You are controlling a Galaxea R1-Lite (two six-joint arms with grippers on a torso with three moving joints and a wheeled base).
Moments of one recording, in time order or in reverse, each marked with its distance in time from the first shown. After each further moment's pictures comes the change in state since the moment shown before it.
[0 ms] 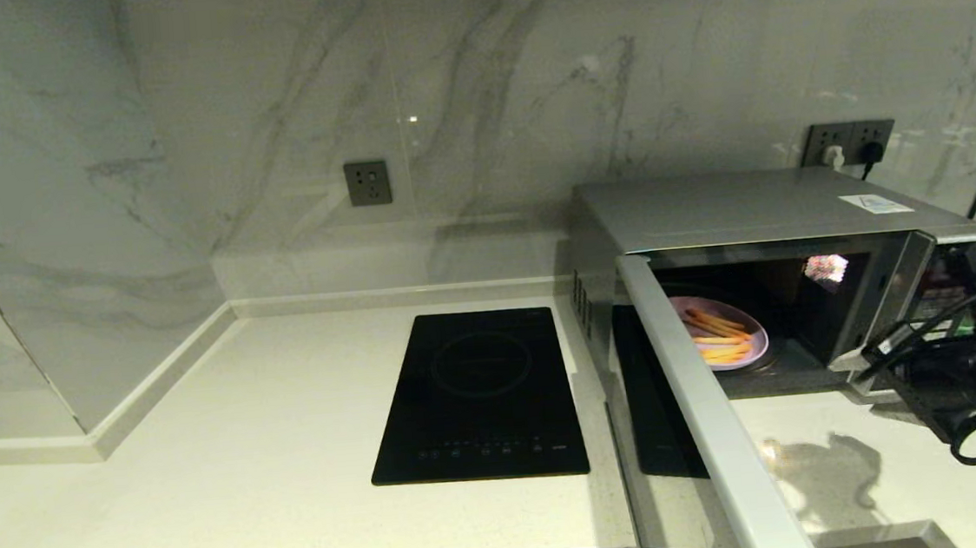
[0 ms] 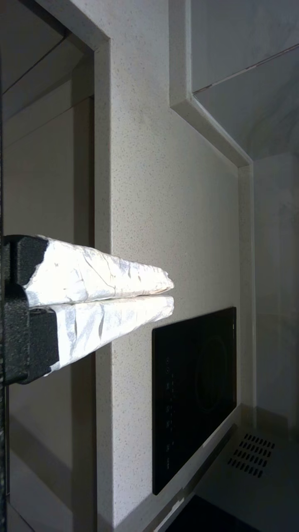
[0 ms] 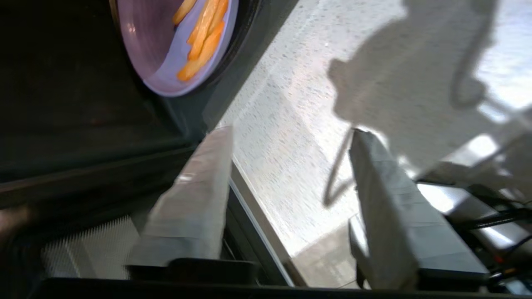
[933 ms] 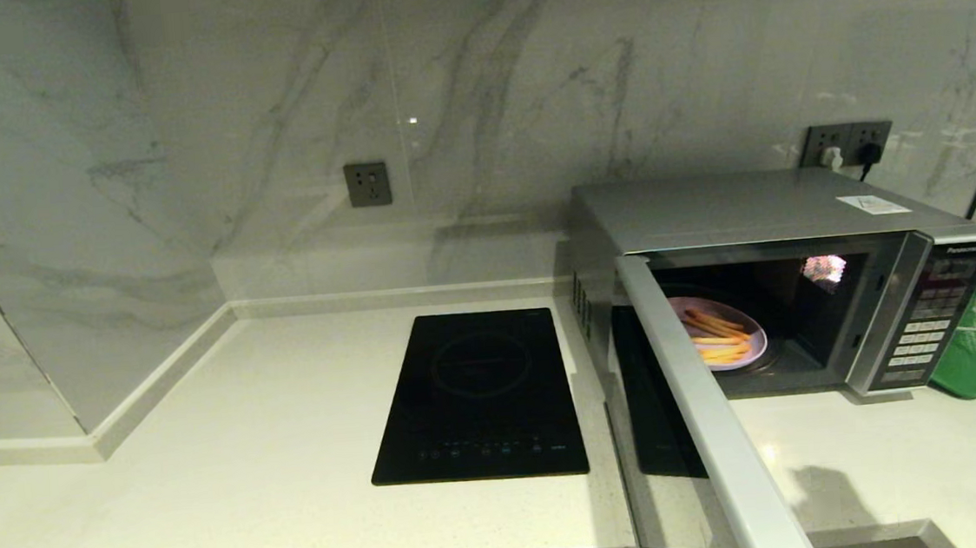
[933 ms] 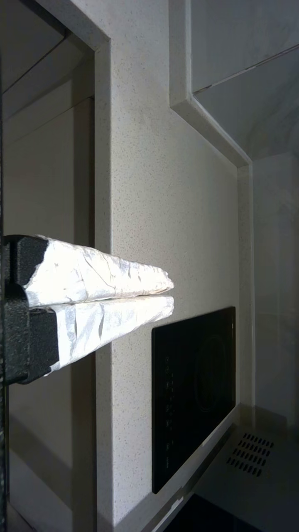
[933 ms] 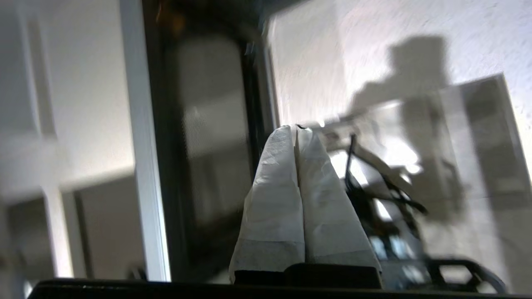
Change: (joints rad) left arm 0.000 0.000 0.000 0.000 0.000 -0.001; right arm 0.167 -0.308 -0.727 1.061 0.095 -0.410
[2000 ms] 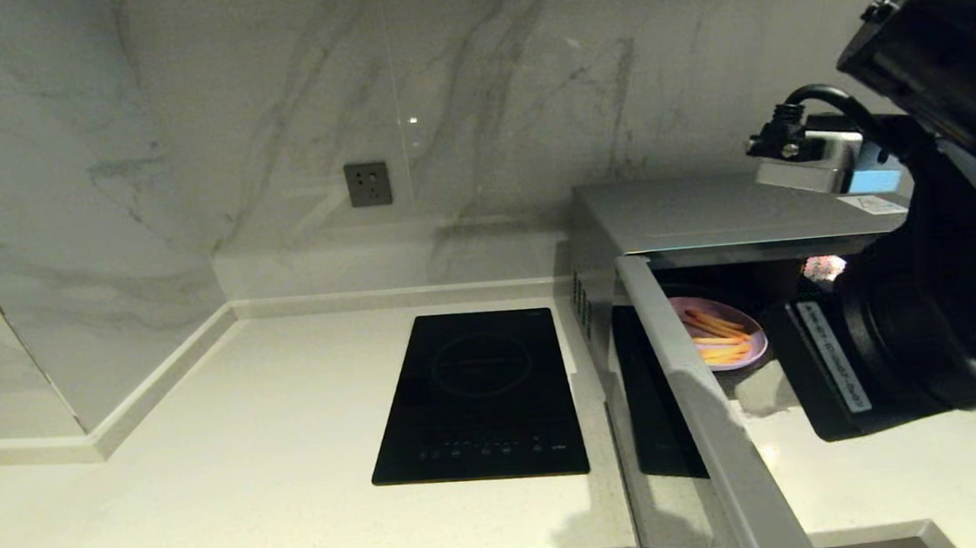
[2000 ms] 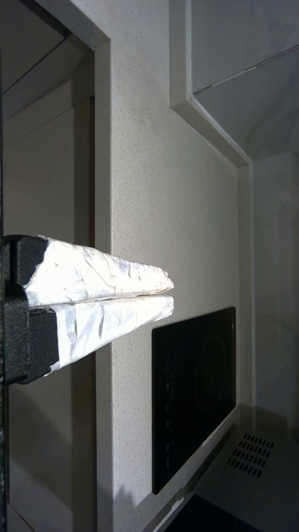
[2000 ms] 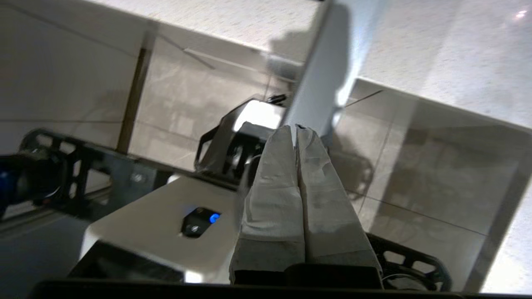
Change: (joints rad) left arm 0.000 0.000 0.000 0.000 0.000 0.001; right arm 0.893 0.294 -0.354 0.241 -0.435 0.163
